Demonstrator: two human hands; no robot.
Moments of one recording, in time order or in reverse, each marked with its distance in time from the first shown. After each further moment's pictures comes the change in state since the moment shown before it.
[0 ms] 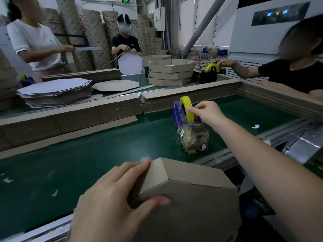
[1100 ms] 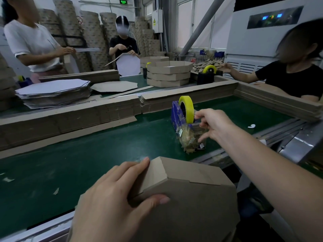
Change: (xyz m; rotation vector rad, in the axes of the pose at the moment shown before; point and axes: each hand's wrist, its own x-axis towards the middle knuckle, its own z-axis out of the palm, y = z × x) left_hand -0.006 0.003 -0.002 0.024 0.035 0.023; right_hand -0.056 -0.023 -0.009 0.489 0.012 0.414
